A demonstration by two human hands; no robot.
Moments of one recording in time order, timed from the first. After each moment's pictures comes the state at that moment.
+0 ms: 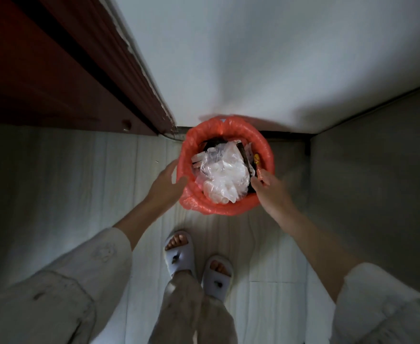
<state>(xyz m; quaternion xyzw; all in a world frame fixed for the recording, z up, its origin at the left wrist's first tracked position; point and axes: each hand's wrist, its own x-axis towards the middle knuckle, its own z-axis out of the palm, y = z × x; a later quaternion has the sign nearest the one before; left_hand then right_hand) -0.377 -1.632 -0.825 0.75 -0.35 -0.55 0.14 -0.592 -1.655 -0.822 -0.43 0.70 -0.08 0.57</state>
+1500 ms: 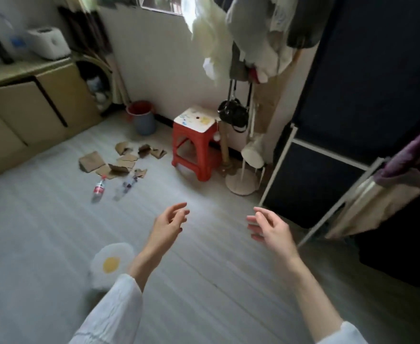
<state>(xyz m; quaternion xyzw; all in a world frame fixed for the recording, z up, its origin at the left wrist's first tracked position) -0.468 -0.658 -0.323 0.65 0.39 0.15 0.63 -0.331 -0.830 -0.323 -0.73 -0.08 0.29 0.61</state>
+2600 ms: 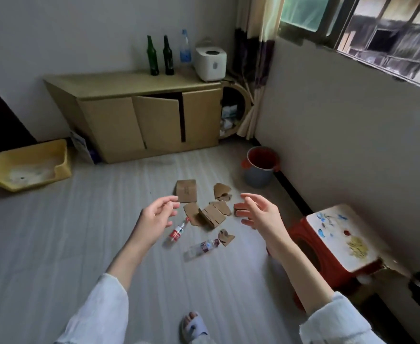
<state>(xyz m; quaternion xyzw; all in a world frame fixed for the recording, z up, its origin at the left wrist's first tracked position) -0.429 -0.001 -0.309 0.52 0.56 0.39 0.51 -0.208 -0.034 -0.294 -0.66 -0.39 0.45 0.46</state>
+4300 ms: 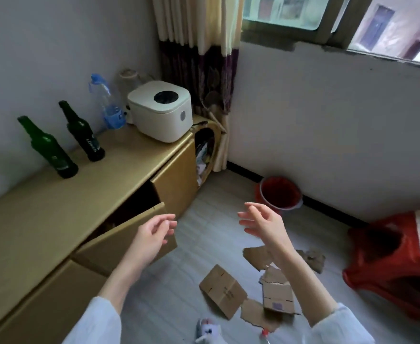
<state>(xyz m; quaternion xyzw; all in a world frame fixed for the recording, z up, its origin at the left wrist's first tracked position) -0.519 0.963 -0.326 0.68 0.40 0.12 0.60 -0.352 0.791 -0.320 -0.74 -0.09 0.29 0.60</state>
